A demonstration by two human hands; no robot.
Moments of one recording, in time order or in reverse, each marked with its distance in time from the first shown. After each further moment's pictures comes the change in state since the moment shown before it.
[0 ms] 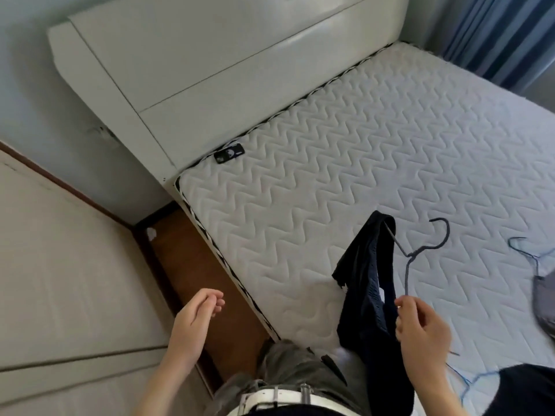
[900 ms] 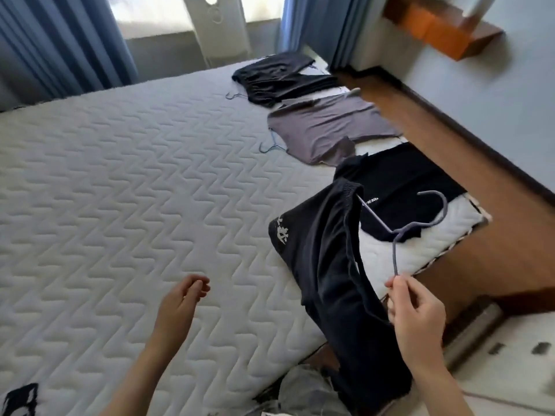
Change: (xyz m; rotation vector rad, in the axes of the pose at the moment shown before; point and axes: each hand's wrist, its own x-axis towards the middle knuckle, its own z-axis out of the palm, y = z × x) left_hand 0.292 0.191 0.134 0.388 -1.263 0.625; right_hand -0.138 -0.107 0.134 0.145 1.229 0.301
